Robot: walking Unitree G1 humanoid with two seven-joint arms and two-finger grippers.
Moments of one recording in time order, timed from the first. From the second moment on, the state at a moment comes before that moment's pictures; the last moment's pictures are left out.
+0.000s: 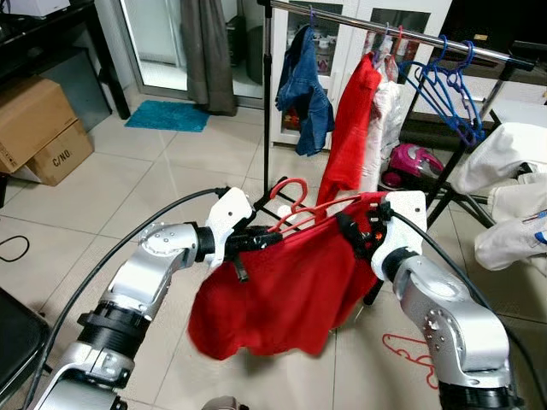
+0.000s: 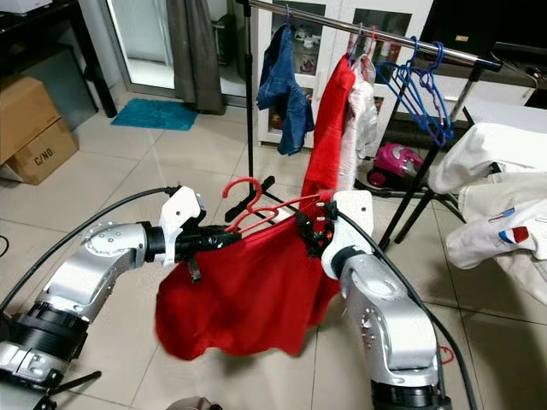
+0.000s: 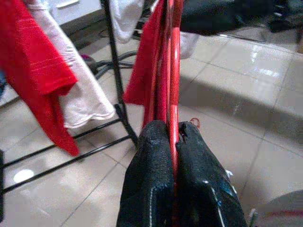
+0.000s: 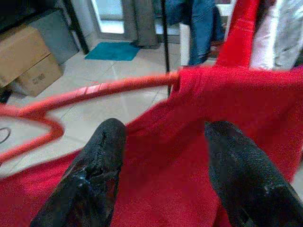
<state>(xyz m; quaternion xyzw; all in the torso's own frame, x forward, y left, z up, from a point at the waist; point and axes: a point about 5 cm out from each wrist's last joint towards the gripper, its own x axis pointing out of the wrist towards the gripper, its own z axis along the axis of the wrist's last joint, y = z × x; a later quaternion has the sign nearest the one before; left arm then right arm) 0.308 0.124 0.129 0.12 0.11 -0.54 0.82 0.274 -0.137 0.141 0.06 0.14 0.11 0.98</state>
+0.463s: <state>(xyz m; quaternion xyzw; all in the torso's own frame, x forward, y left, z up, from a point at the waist) 0.303 0.128 0.131 0.10 0.12 -0.56 0.82 0.278 -0.142 0.146 0.07 0.13 0.07 0.99</state>
